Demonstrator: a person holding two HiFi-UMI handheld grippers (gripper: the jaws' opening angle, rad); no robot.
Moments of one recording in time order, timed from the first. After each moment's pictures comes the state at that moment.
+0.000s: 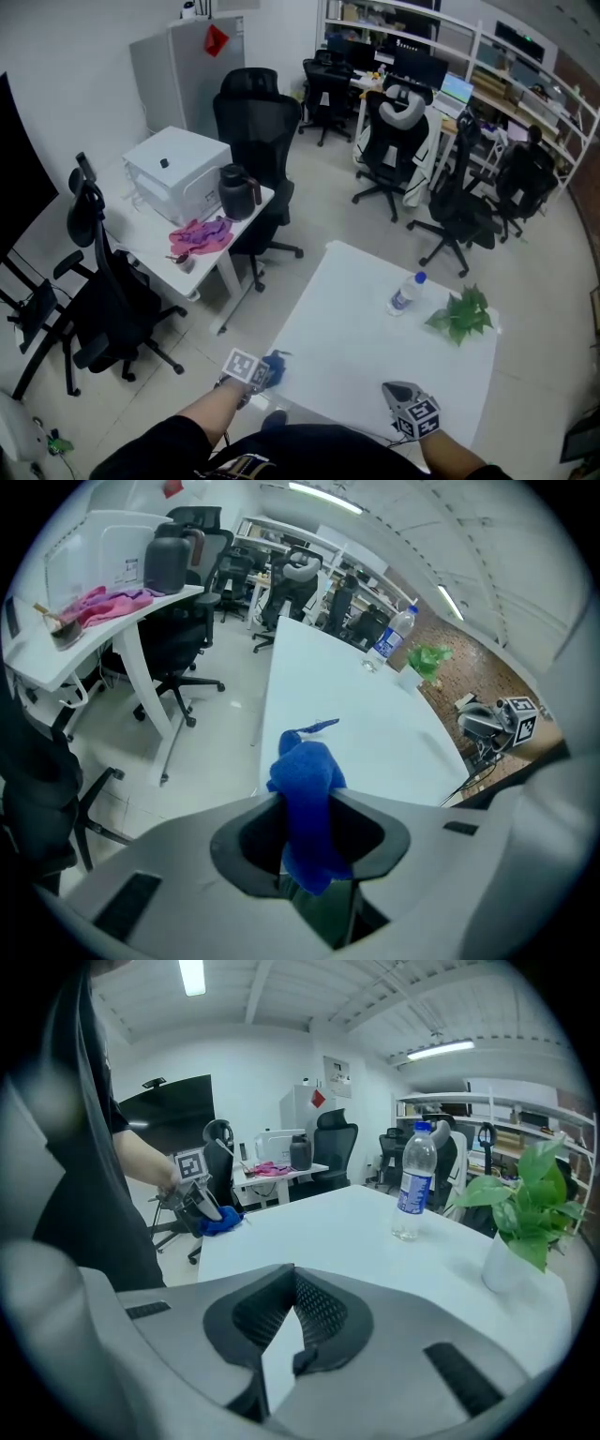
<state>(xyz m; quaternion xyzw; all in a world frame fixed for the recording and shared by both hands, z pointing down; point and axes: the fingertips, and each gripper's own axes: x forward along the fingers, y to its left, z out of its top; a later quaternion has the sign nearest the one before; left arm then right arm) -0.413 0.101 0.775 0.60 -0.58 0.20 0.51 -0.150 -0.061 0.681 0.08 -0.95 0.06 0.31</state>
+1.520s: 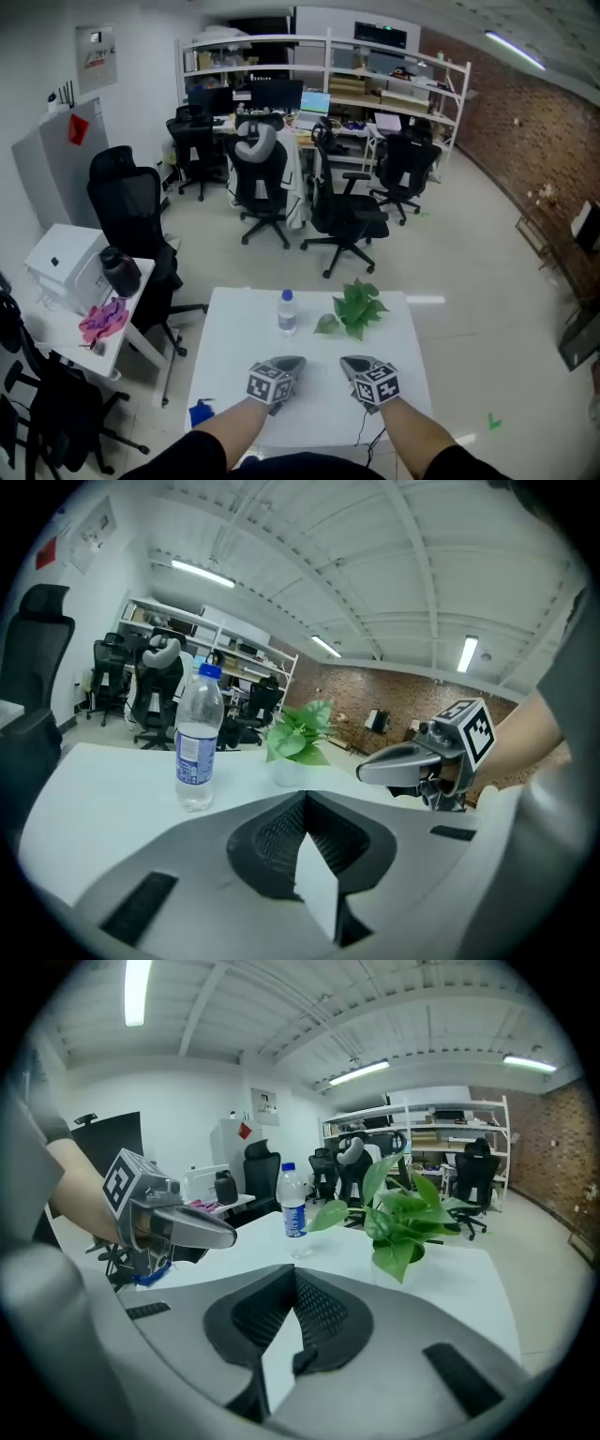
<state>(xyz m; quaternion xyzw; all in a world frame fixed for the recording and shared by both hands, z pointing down) -0.139 -0.183 0.621 0.84 -0.48 0.09 0.24 -0.043 -0.212 0.620 0.27 -0.93 0.13 0.23</state>
